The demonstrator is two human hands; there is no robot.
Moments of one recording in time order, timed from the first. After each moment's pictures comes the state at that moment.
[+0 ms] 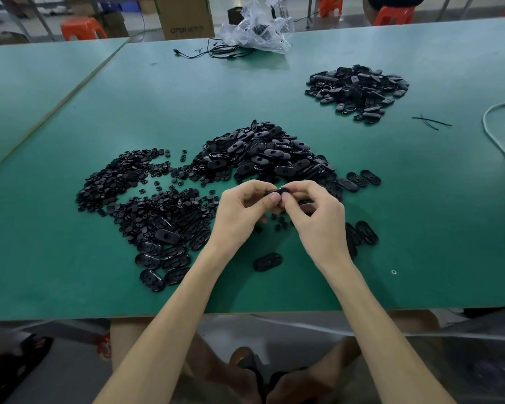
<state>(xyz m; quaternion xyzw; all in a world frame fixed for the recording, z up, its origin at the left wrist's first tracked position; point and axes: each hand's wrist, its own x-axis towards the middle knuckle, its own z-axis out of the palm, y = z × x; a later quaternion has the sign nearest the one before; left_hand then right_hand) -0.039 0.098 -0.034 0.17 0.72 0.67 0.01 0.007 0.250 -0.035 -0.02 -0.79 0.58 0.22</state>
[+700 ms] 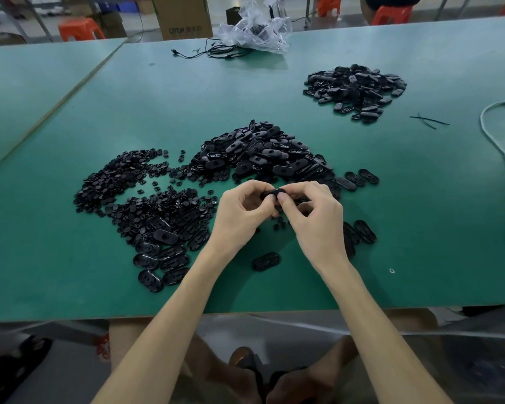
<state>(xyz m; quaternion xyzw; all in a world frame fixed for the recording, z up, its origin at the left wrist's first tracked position) -0.035 0.101 -0.033 0.17 0.74 0.65 0.00 0.009 0.248 -0.032 -0.02 -0.82 0.51 0.25</state>
